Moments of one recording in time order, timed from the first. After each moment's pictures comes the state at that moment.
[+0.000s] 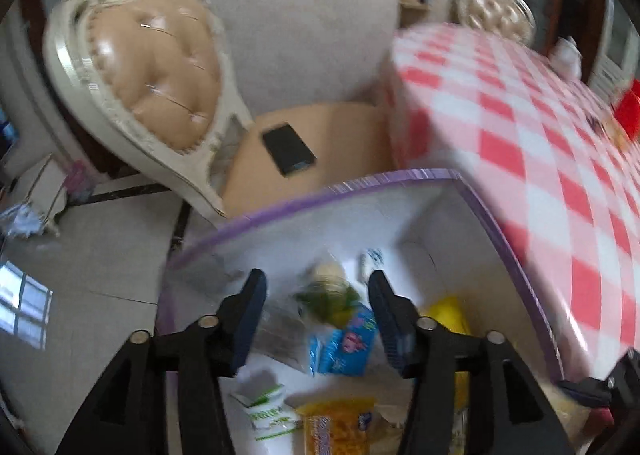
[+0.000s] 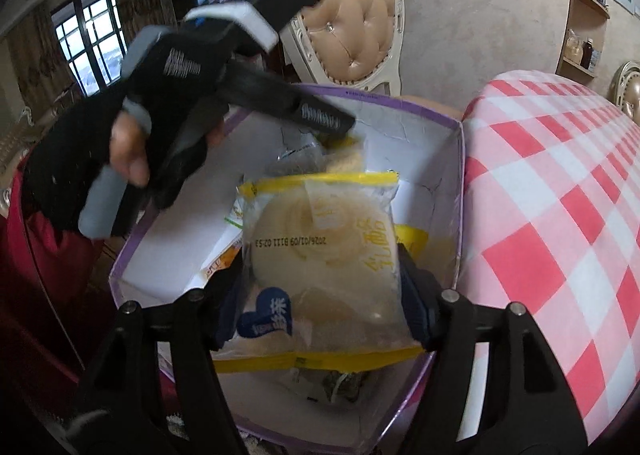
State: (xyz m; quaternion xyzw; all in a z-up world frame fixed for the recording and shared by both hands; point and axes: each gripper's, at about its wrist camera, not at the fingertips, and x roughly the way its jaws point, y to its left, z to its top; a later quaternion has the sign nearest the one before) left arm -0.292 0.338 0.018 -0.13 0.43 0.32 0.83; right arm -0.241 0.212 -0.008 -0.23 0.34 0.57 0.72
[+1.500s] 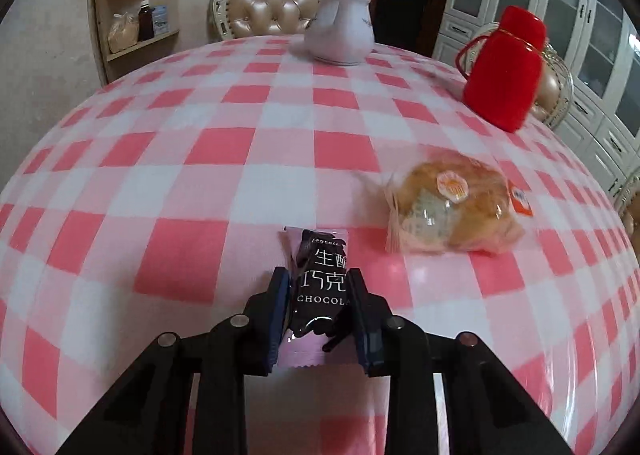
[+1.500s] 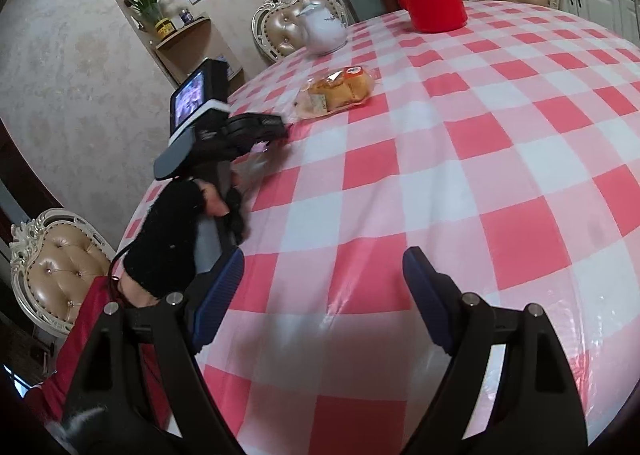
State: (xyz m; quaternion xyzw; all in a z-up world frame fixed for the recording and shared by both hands) left arm 0.230 0.059 0.011 -0.08 0.42 0.03 0.90; right arm 0.054 -0.145 0.029 0.16 0.38 0.14 0.90
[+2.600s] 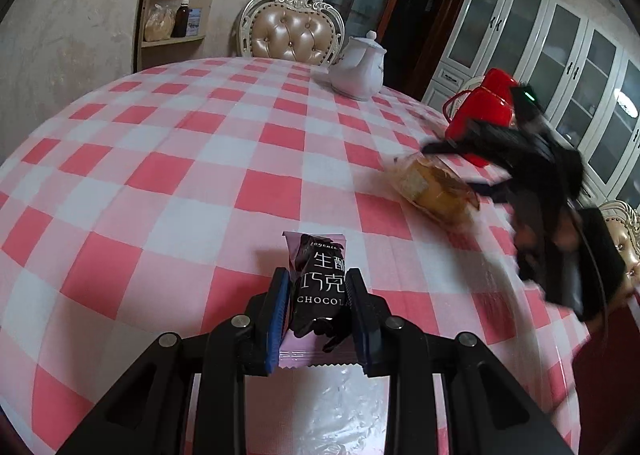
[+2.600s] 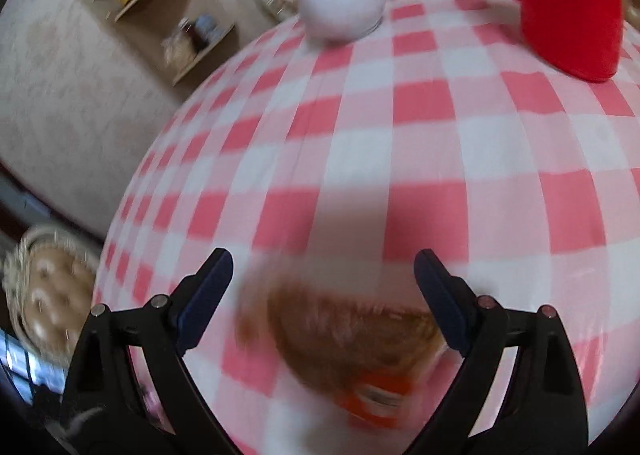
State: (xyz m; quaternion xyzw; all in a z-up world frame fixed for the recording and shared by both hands) left arm 0.128 0.108 0.028 -0.15 0.36 0.01 0.92; right arm 0.379 -0.106 0.016 0.11 0.50 0.24 0.82
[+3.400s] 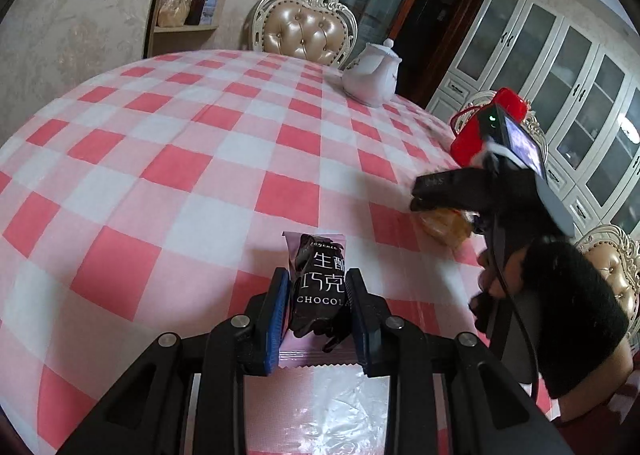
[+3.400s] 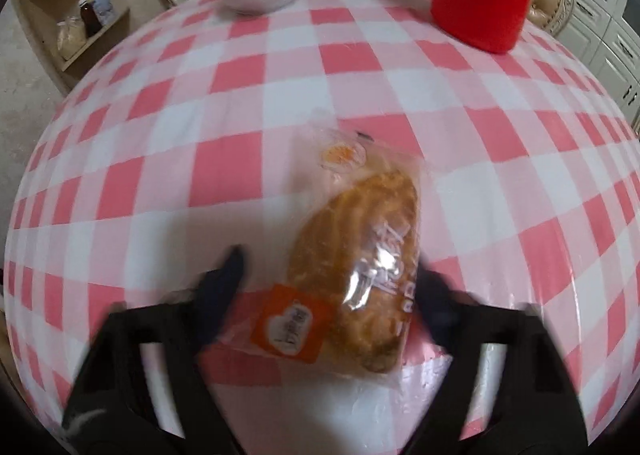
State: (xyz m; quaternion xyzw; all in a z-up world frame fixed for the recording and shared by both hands) left arm 0.129 0.130 0.028 -0.20 0.36 0.01 0.91; right arm 0.351 -0.051 0.004 0.02 0.52 -0.05 0.85
